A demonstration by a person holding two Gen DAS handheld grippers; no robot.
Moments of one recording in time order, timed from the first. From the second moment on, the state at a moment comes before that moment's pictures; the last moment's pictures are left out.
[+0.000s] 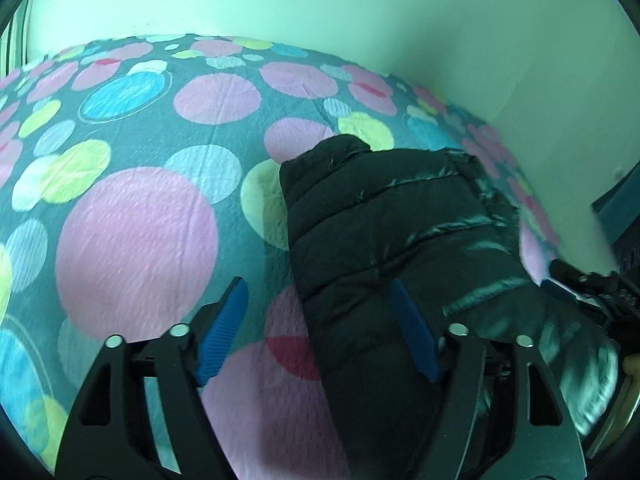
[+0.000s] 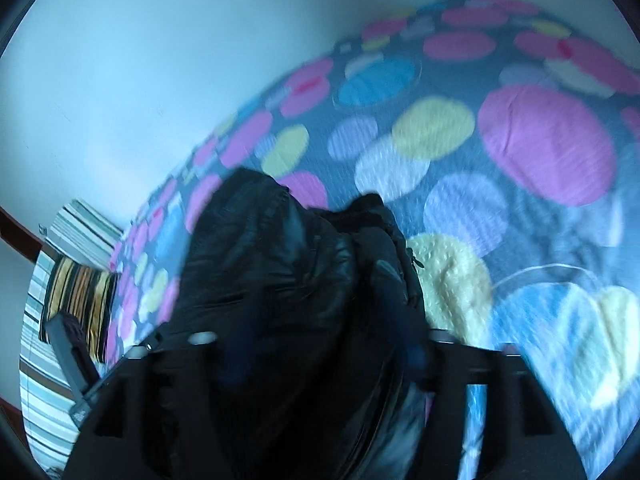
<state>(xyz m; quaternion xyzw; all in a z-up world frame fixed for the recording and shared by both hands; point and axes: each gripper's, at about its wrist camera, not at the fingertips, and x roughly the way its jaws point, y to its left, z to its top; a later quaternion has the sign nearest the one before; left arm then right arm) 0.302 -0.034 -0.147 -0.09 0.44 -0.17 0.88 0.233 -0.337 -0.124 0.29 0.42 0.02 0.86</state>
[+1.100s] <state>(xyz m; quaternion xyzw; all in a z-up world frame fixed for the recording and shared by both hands) 0.257 -0.069 -0.175 -0.04 0.45 -0.19 0.87 0.184 -0.326 -0.227 0.36 0.48 0.05 0.80</state>
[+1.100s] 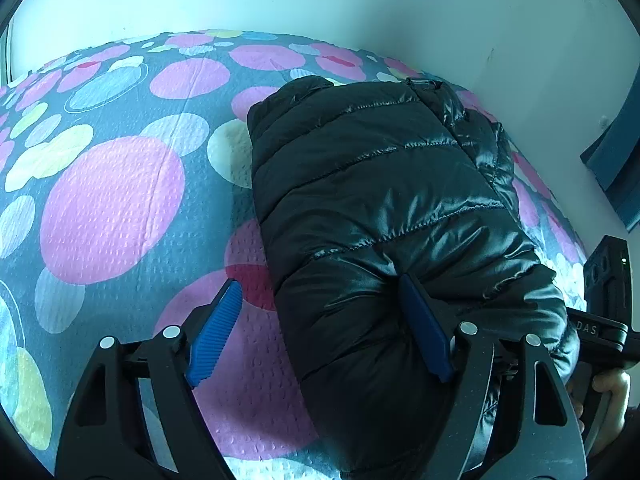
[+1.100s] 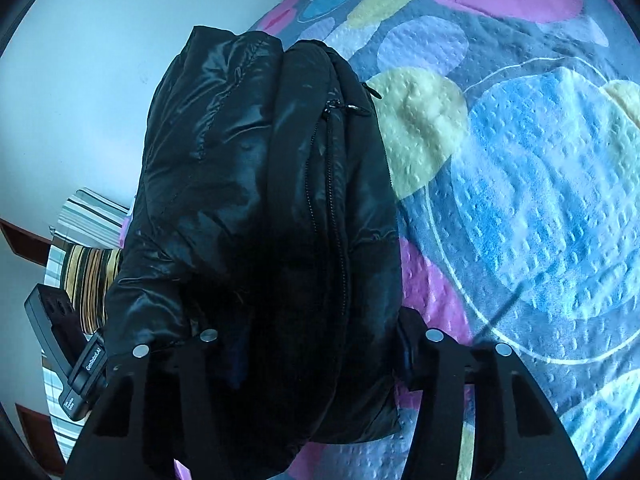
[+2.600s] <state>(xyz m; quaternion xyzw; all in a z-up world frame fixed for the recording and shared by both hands) 0.283 -0.011 -0.148 -0.13 0.43 -0.21 0.87 0.192 -0.321 -0.160 0.27 0.48 0.03 0.83</state>
